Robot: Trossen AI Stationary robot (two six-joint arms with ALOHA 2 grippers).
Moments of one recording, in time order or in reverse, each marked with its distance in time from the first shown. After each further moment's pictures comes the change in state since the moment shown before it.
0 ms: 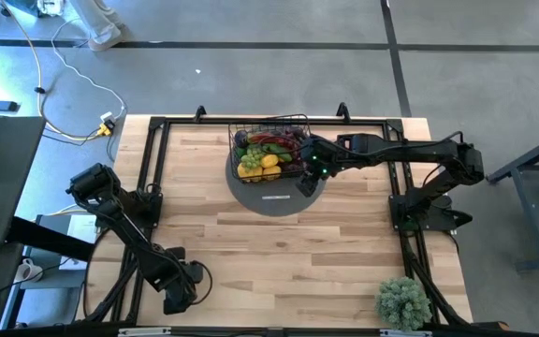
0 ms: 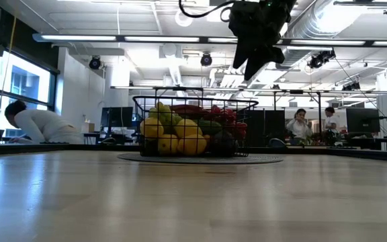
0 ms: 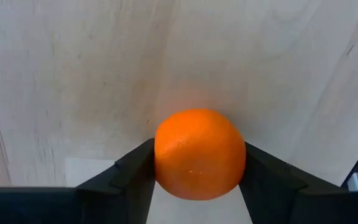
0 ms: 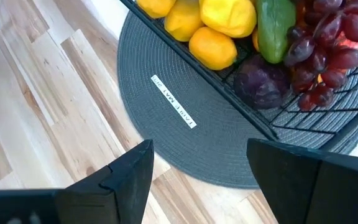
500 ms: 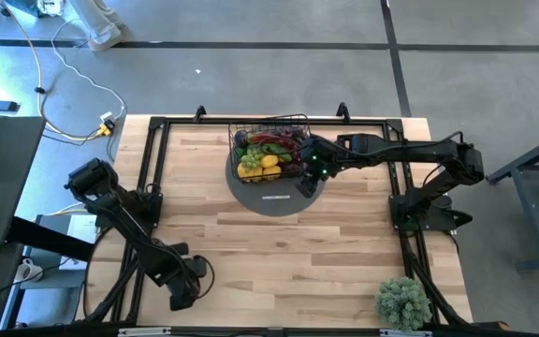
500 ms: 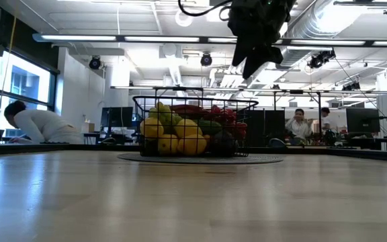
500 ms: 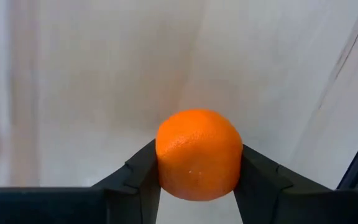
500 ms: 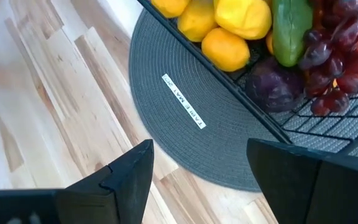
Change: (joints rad) left arm 0.040 -0.050 0.000 0.001 -0.082 -0.028; right arm 0.000 0.000 0.000 0.014 -0.037 -0.019
